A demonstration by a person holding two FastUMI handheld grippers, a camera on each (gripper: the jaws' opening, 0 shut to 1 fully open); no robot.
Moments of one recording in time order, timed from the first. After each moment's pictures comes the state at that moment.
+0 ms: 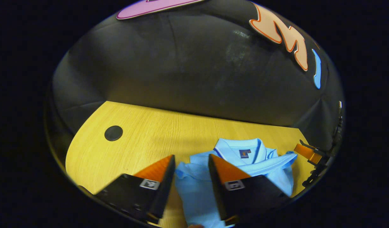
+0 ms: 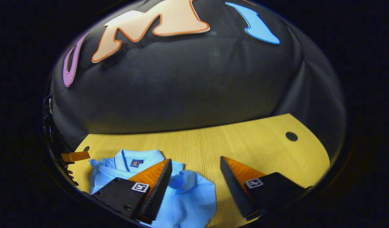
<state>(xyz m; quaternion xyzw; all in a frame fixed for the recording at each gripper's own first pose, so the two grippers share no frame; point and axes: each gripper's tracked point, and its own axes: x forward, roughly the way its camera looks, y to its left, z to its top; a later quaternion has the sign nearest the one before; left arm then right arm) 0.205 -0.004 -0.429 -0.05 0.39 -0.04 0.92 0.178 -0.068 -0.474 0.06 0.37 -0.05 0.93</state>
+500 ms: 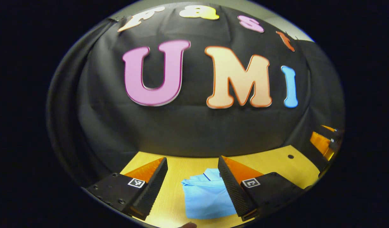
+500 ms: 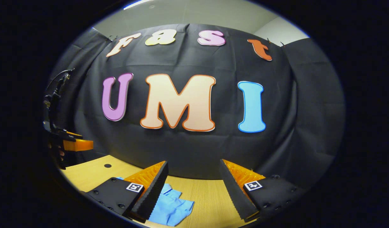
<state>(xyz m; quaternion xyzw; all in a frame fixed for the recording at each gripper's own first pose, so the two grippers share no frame) 0.105 -0.059 -0.173 0.02 0.20 -0.02 0.98 0.098 -0.070 -0.207 -0.01 0.15 0.02 0.99</state>
